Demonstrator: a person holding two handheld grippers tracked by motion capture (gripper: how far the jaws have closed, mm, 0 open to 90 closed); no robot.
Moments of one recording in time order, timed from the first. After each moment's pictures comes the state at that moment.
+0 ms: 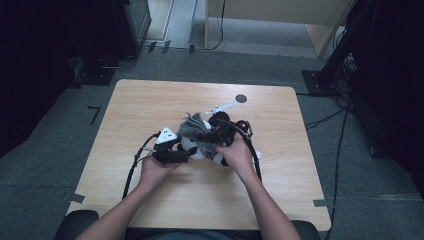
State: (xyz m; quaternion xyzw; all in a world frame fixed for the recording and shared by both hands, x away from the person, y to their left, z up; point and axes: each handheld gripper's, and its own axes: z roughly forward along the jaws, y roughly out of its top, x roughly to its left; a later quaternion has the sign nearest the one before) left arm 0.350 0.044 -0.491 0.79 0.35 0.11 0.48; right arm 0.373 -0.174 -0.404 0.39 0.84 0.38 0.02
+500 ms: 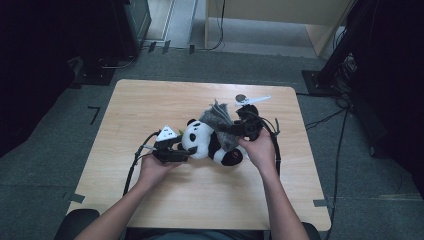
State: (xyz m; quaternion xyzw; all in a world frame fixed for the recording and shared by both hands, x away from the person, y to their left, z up) left arm 0.355 0.045 -0.491 0.80 0.35 0.09 0.48; right arm 0.368 -0.244 -0.376 0.44 0.79 0.43 0.03
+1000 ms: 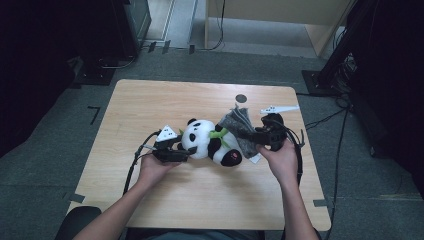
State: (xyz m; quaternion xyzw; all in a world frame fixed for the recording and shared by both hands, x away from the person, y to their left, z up) left arm 0.355 0.045 -0.490 0.80 0.34 0.10 0.48; right arm 0.327 -0.291 -0.370 0.47 0.76 0.44 0.04
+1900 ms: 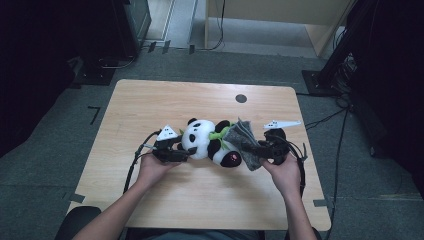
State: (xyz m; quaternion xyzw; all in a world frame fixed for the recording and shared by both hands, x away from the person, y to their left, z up) left arm 0.357 0.045 -0.490 0.81 0.34 0.09 0.47; right arm 0.306 -0.302 -0.398 0.47 0.77 0.44 0.05
